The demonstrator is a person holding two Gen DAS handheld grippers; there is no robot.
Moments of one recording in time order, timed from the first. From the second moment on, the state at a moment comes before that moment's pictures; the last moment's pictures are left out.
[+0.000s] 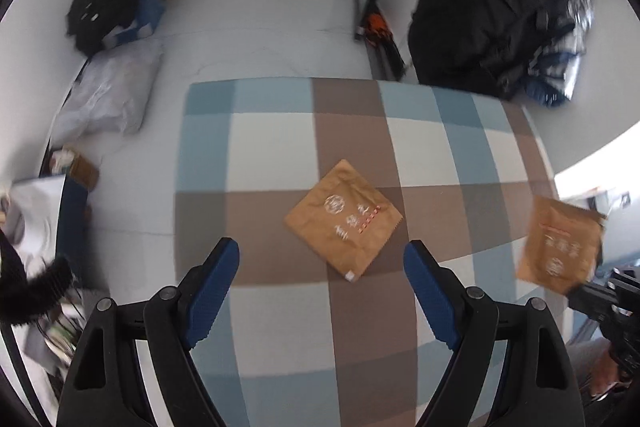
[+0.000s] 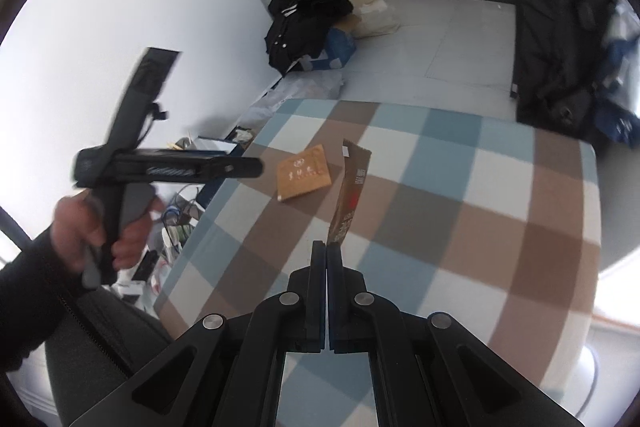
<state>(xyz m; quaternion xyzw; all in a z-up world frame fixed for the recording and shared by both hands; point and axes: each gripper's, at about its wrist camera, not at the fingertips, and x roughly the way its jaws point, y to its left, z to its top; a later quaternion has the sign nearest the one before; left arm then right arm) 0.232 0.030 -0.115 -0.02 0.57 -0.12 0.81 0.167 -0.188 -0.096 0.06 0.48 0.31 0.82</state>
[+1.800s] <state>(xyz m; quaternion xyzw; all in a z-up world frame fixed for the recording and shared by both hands) 0.253 -0.006 -0.139 0.23 0.57 -0.30 0.73 0.129 -0.219 -0.100 0.09 0.47 0.32 0.82</state>
